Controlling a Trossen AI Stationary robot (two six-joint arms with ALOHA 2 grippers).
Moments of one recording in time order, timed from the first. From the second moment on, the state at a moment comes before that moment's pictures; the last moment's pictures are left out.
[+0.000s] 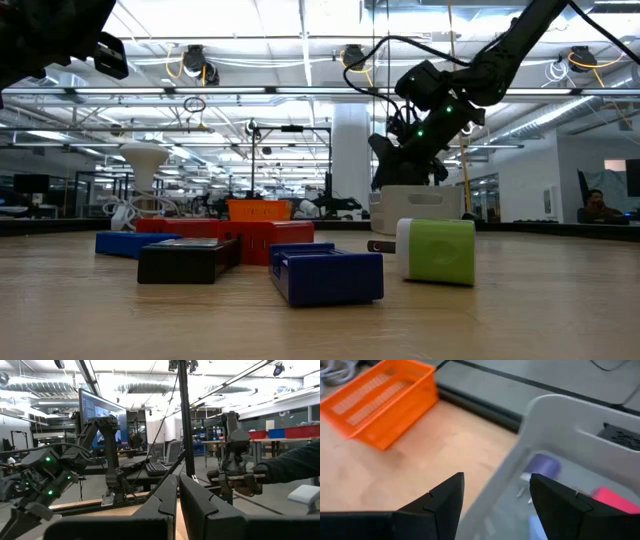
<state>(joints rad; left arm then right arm) 0.01 0.01 0.02 0.32 0.32 -0.01 -0.56 1.63 0.80 0.21 0.18 0.34</state>
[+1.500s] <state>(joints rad) 0.01 0.01 0.02 0.32 0.32 -0.01 0.33 1.63 0.80 0.42 0.18 0.27</state>
